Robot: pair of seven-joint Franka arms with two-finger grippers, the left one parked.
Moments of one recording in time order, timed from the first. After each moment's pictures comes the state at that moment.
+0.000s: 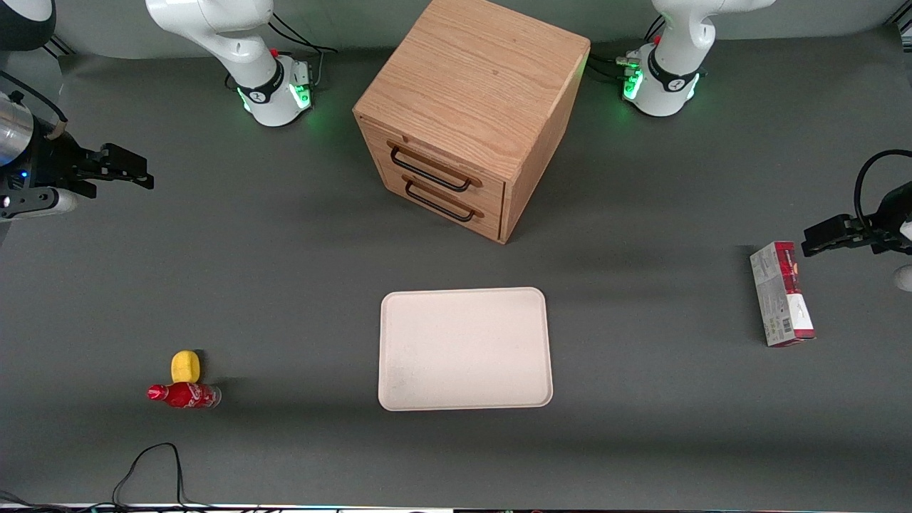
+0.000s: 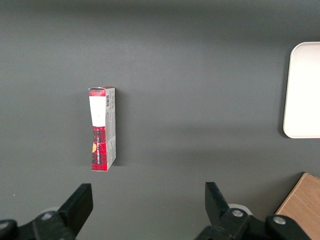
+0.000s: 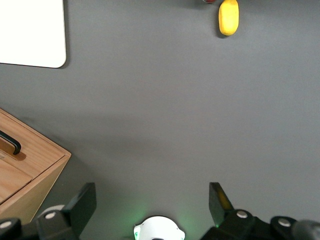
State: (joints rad) arm 0.04 -0.04 -0.03 -1.63 0.03 1.45 -0.08
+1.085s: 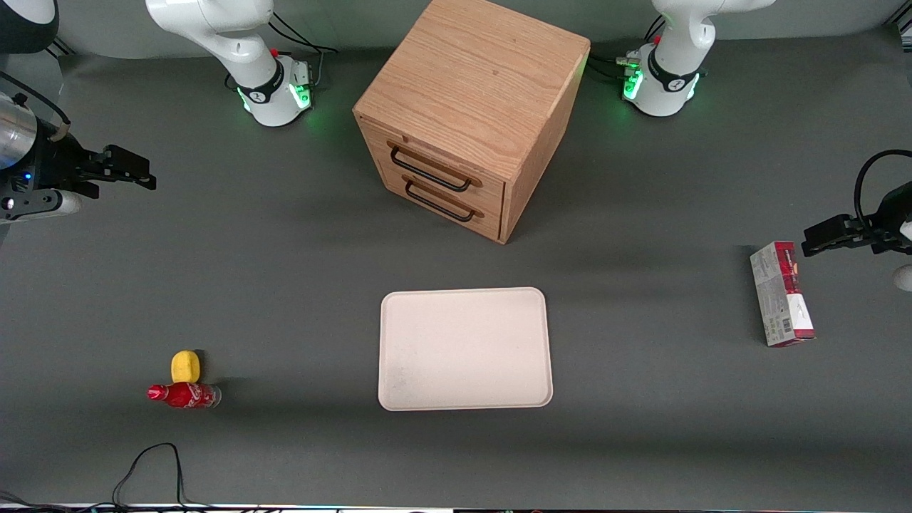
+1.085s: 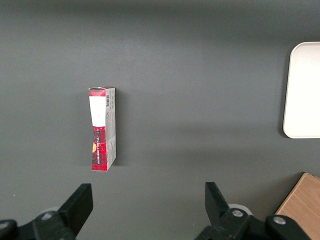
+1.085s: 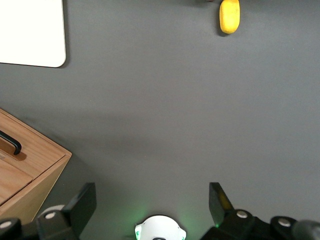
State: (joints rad) arm 0.04 -0.03 -0.03 -1.63 0.03 1.44 -0.08
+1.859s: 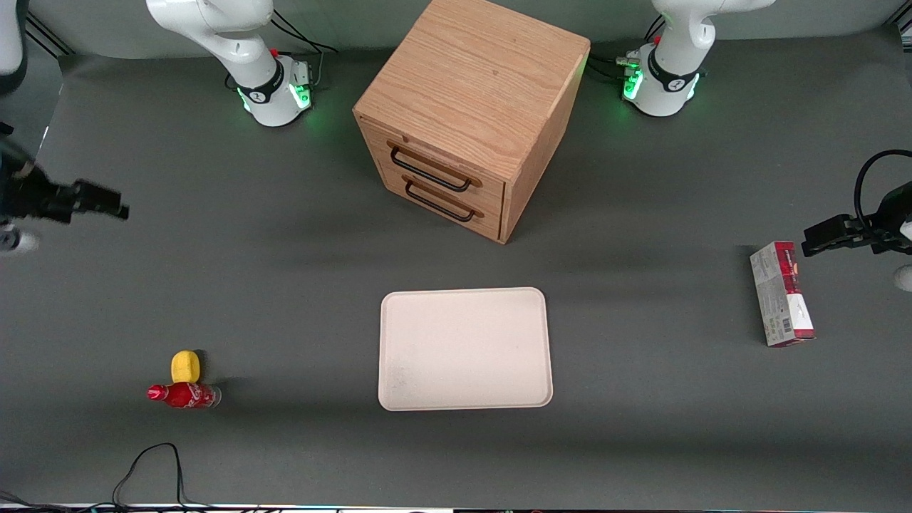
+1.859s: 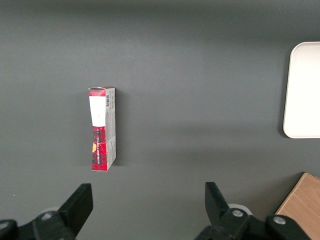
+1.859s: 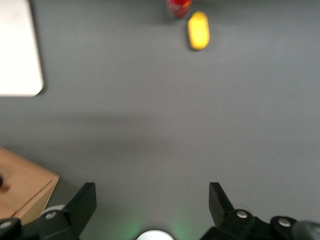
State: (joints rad) arm -0.03 0.20 -0.06 -1.40 0.00 1.45 -0.07
